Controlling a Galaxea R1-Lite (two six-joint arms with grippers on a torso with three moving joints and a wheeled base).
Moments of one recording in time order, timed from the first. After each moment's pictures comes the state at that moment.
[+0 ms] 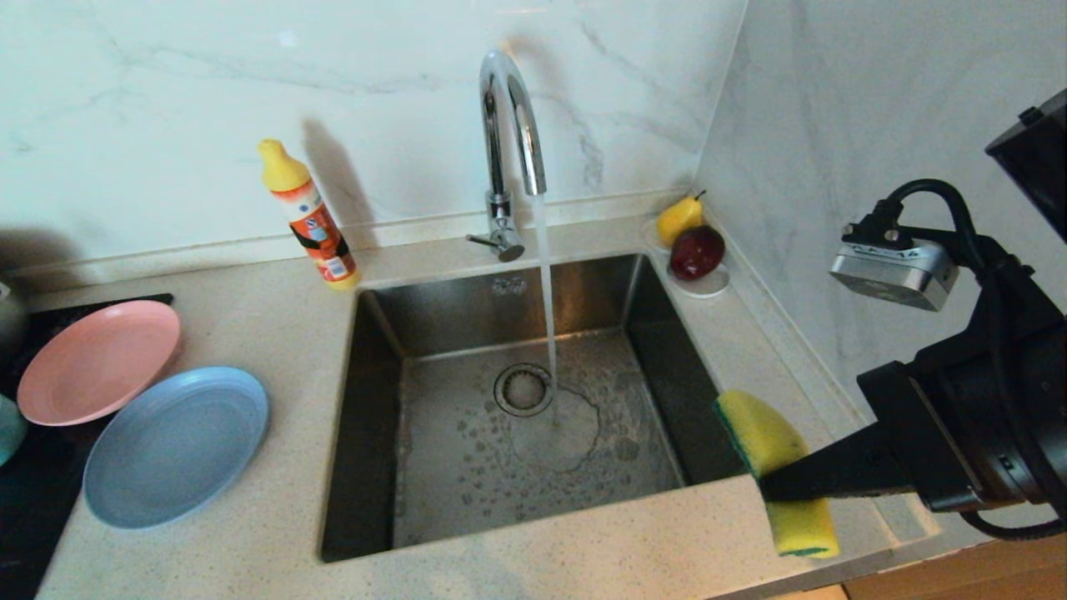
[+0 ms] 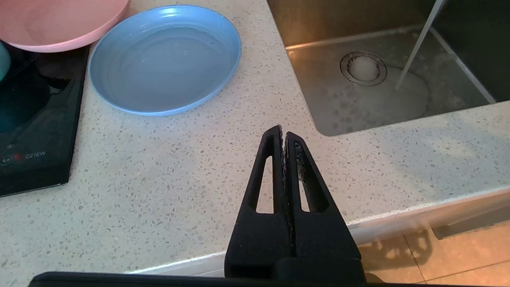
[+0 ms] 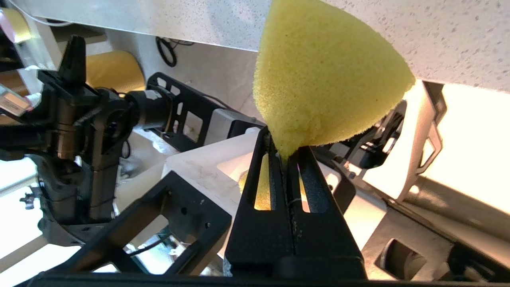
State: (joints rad) left arm 0.00 0.00 0.00 0.01 -0.03 0.07; right arm 0.75 1.45 -1.52 0.86 0.21 0.64
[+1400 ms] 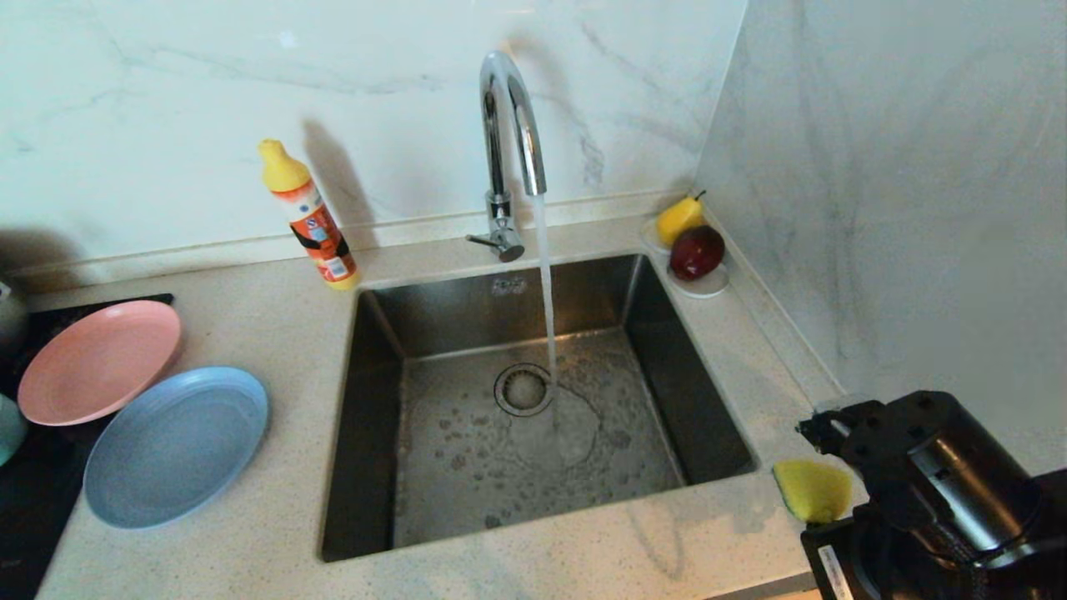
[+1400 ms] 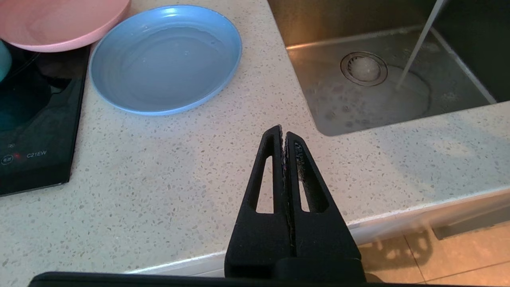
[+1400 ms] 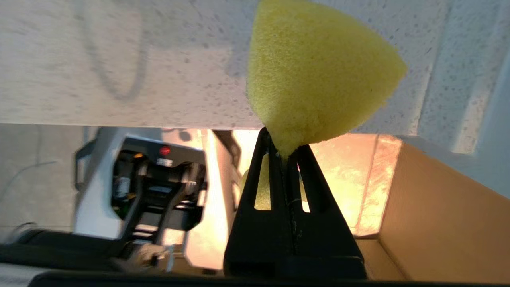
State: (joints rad) left arm 0.00 0.00 0.00 0.01 -0.03 0.07; right arm 0.75 1.45 -0.78 0.26 -0.48 0.42
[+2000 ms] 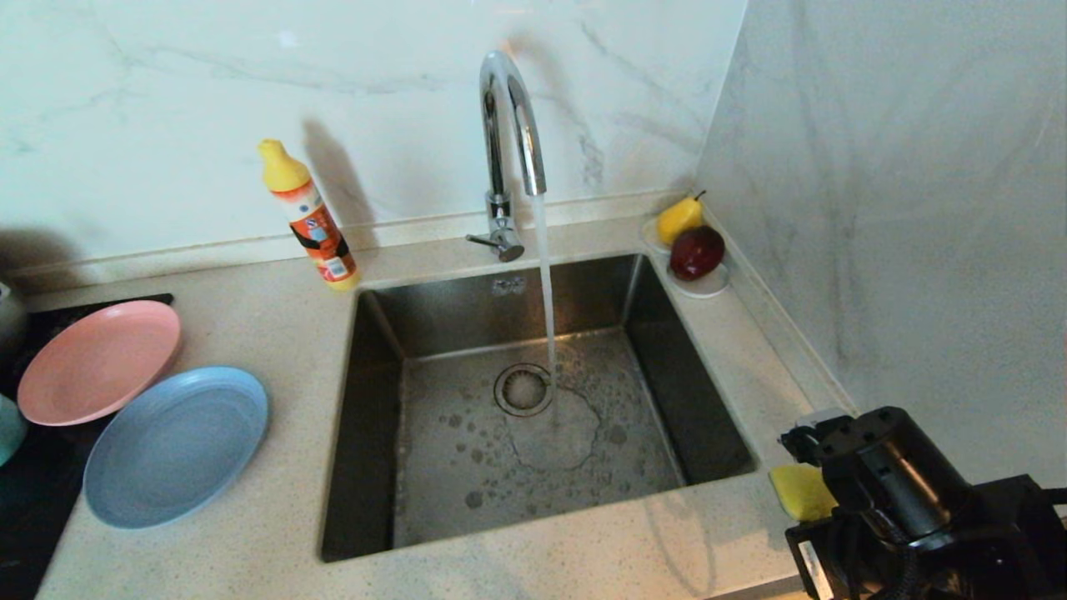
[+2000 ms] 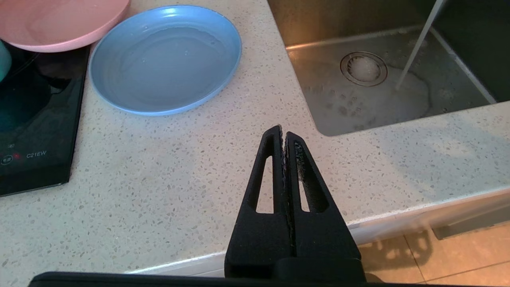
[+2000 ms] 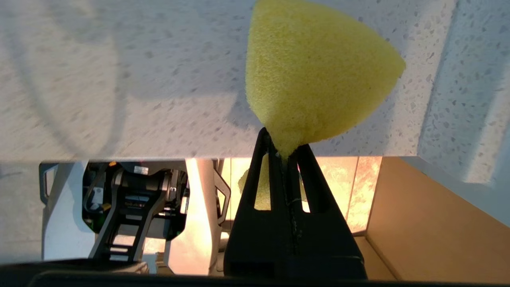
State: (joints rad) left arm 0.00 0.00 0.00 0.01 -0.03 0.07; right arm 0.63 1.56 -0.66 0.02 -0.47 0.32
